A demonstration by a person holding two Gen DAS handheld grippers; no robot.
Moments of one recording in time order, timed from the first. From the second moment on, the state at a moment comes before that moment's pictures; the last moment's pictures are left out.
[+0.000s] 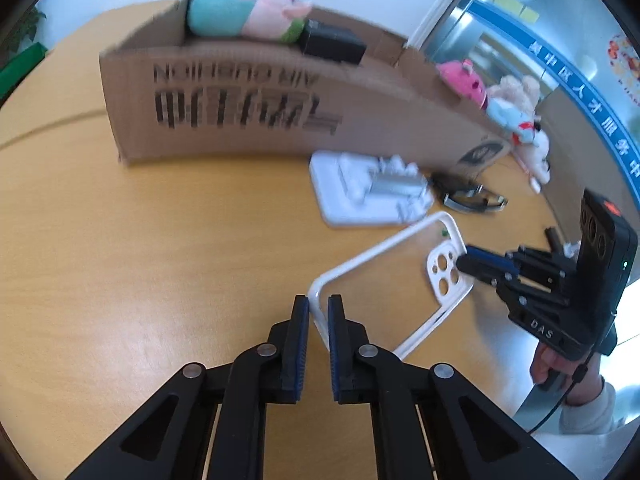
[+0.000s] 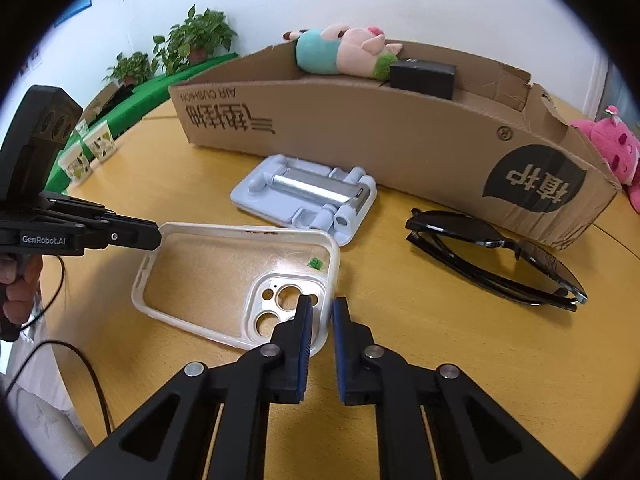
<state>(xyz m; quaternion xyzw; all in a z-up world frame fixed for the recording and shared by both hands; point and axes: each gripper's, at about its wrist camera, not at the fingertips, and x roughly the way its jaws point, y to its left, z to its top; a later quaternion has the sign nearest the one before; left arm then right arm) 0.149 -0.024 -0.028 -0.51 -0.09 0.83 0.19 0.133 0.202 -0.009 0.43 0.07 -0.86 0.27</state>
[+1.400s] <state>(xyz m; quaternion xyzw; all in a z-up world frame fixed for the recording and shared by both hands) -0.199 -0.081 0.003 -0.57 0.06 0.82 0.05 -0.190 0.076 -0.012 0.57 0.05 -0.77 0.29</state>
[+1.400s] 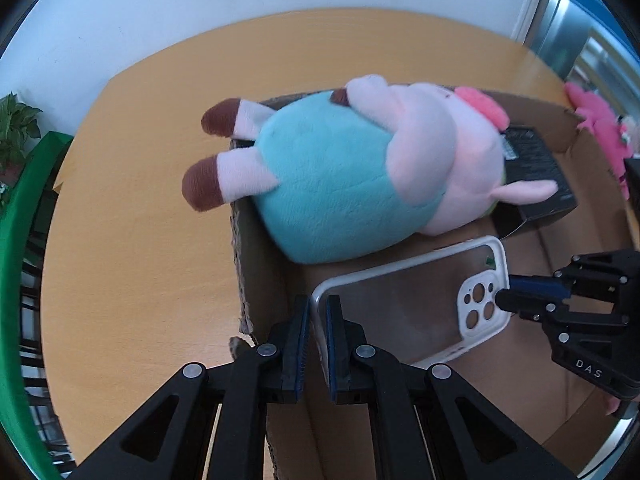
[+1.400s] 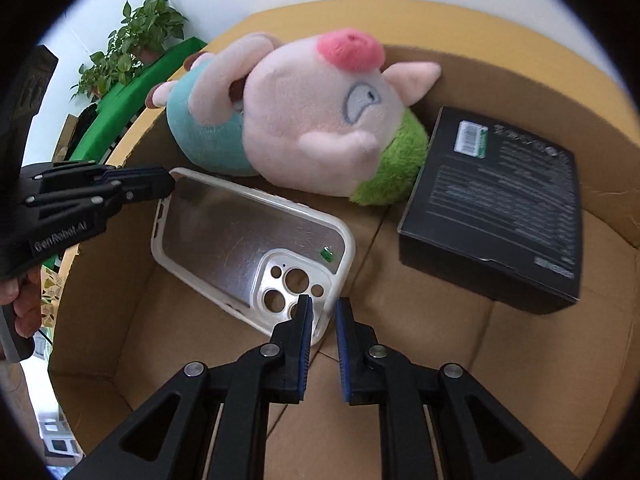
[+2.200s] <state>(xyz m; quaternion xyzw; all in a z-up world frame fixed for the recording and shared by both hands) -0.060 -0.070 0.099 -0.38 0.01 0.92 0.07 -0.059 0.181 0.069 0.43 -0.02 -0.86 0.28</state>
